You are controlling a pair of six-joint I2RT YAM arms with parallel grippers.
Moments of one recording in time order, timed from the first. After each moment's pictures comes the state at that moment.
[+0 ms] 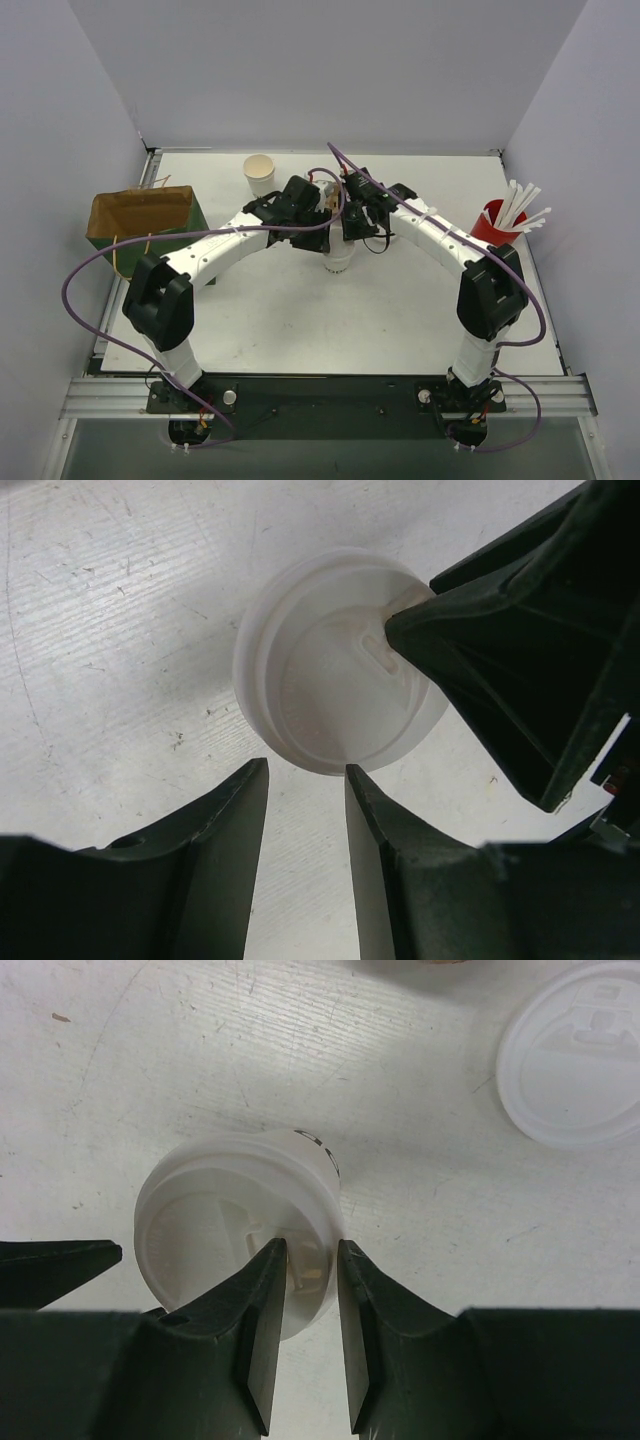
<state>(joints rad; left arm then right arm) -0.68 1.74 1.43 -0.58 0.10 -0.41 0.60 1.79 1.48 -0.70 0.08 0.36</state>
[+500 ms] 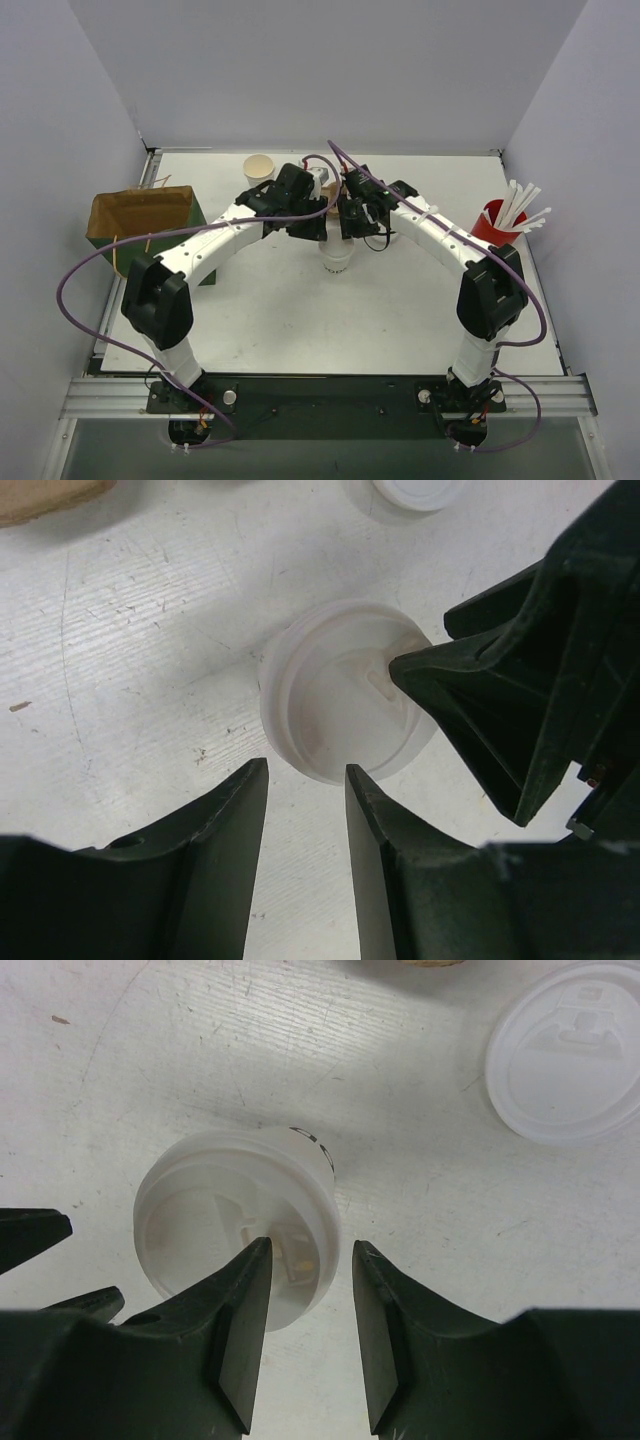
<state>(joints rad) -0.64 1.74 1.50 -0.62 0.11 -0.39 0.60 1.79 1.51 -0.74 0.08 0.34</state>
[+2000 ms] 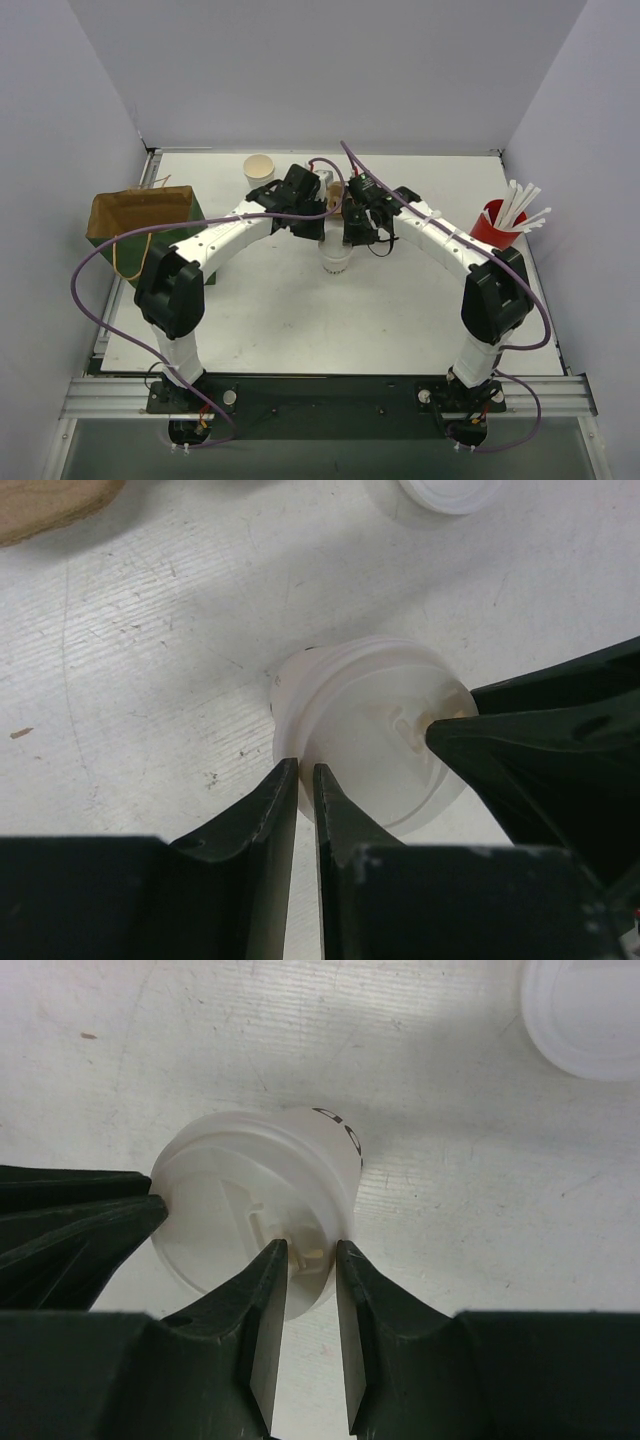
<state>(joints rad) -0.64 1.84 1.55 -0.62 0.10 -0.36 0.59 1.74 1.44 -0.72 0.05 0.54</state>
